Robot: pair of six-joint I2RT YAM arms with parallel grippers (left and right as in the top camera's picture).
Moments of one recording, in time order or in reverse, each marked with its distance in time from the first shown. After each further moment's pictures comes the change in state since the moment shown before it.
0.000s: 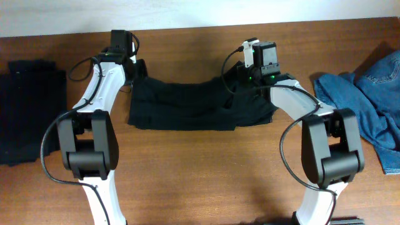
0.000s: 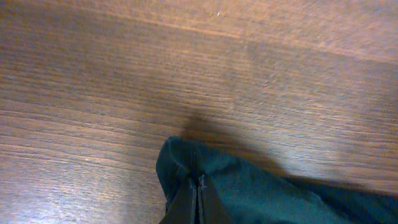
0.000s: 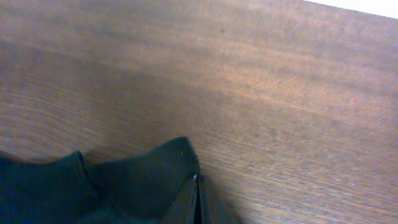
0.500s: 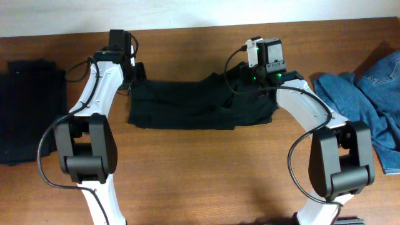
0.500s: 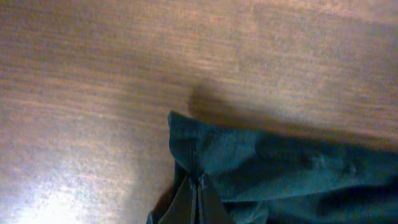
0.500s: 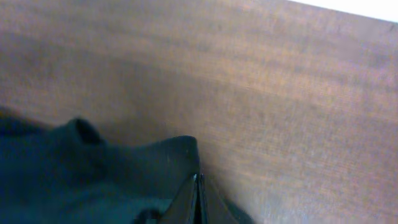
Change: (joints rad) left arm 0.000 -0.042 0.000 -0.132 0.000 0.000; right arm 0.000 -0.103 0.003 -0.167 0.000 0.000
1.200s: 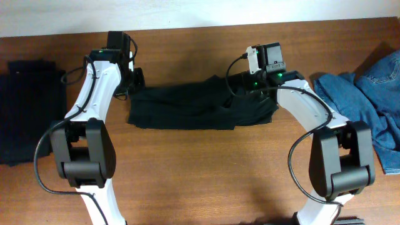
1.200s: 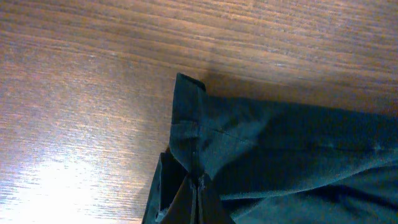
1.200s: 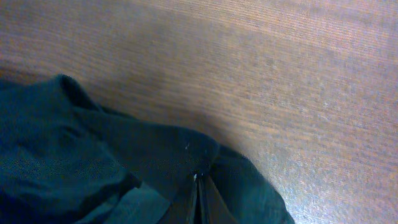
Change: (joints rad) left arm 0.000 -0.047 0.002 -0.167 0.000 0.000; right arm -0.008 0.000 0.000 -0.141 0.000 0.000
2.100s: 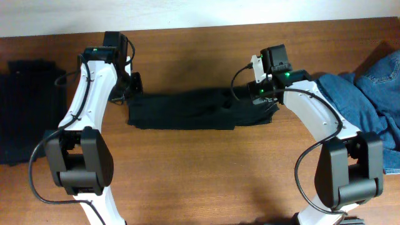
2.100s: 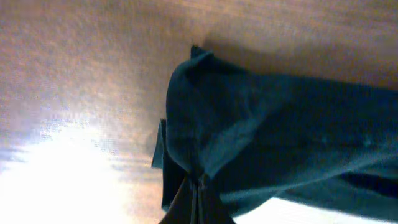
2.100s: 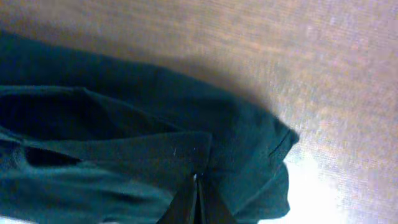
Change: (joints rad) left arm 0.000 -0.073 0.008 -0.190 0.012 -0.001; right arm -0.009 -0.078 0.001 -0.270 0.000 0.001
